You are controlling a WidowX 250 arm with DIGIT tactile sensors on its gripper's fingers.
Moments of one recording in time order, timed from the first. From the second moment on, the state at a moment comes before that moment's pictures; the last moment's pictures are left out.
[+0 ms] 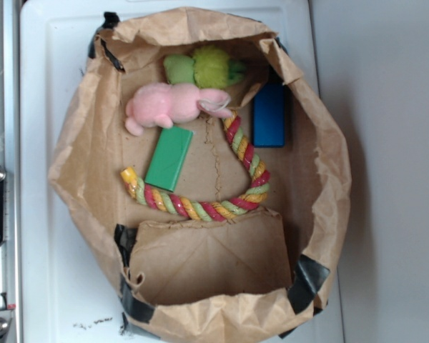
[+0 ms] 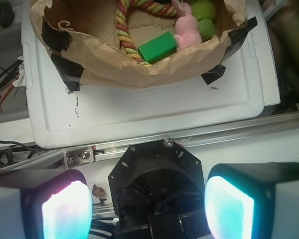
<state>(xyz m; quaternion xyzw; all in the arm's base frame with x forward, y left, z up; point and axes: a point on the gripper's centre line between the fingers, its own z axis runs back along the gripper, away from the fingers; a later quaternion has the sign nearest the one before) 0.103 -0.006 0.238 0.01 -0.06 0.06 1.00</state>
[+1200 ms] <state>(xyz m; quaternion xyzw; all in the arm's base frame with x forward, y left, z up) 0.139 -0.054 0.213 0.03 0.04 0.09 0.99</state>
